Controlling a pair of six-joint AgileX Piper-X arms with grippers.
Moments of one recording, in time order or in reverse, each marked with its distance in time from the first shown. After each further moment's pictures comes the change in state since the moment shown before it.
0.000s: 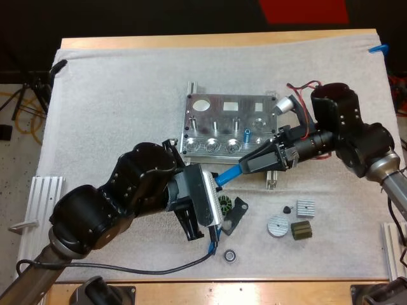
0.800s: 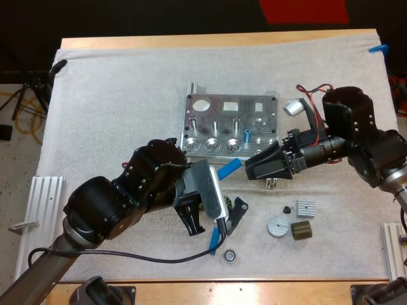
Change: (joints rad) left arm 0.000 0.059 0.000 0.060 -0.103 0.000; right arm -0.006 -0.089 0.000 0.069 0.063 -0.058
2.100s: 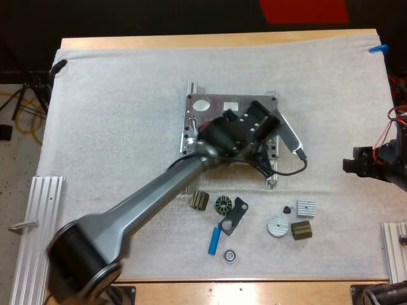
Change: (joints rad) left arm -0.035 0.672 -0.269 -0.206 -0.252 -0.271; right arm -0.229 -0.343 0.000 0.517 1.359 -0.230
